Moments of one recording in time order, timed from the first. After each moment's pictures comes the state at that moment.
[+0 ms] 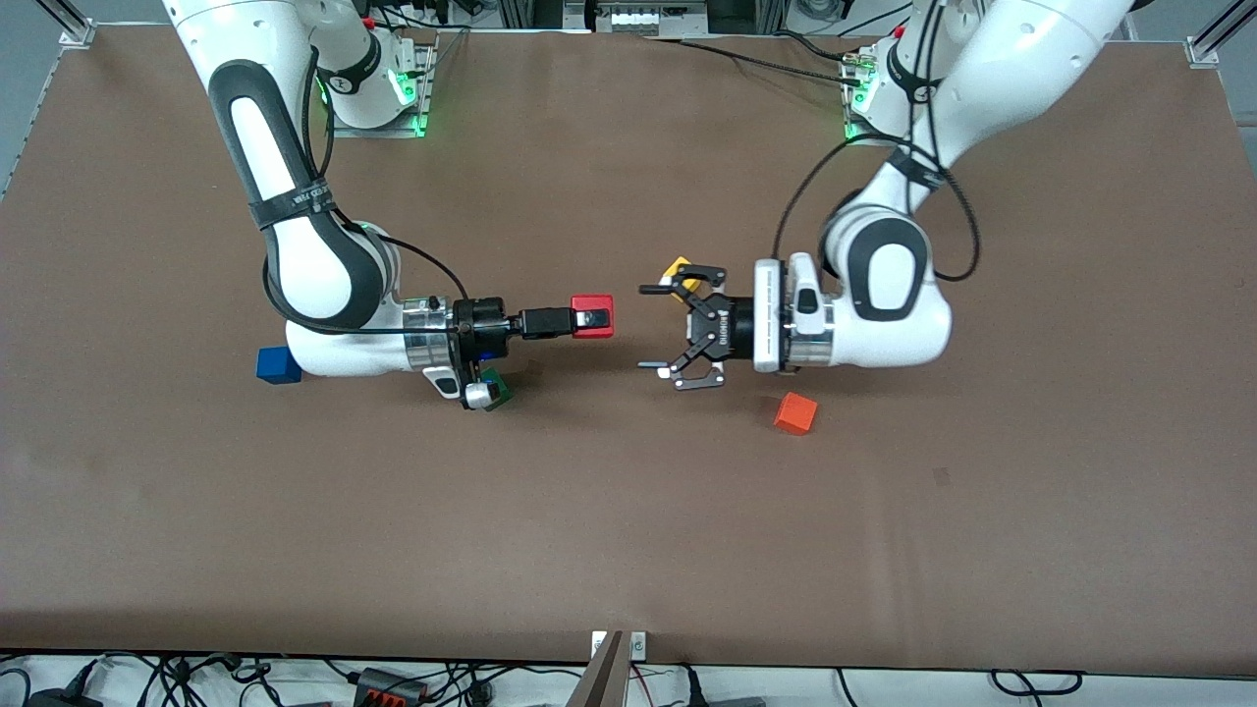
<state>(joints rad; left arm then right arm) 0.03 0.57 -0.49 -1.68 -1.45 2.04 1.99 0.38 0.57 -0.02 -1.65 1.58 1.82 -0.34</state>
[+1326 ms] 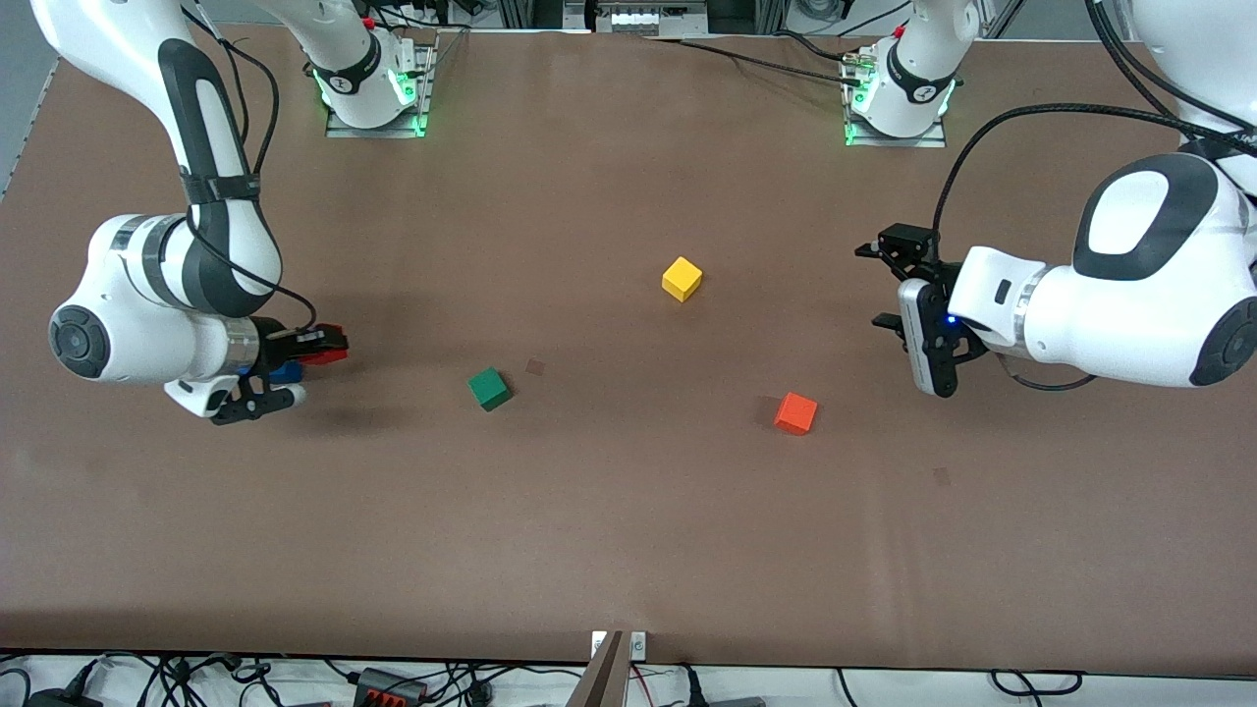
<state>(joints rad) 0.23 0.49 -0.49 -1.32 -0.30 1.38 0.71 0.27 0.45 -0.28 -1.75 0.24 1.89 -0.33</state>
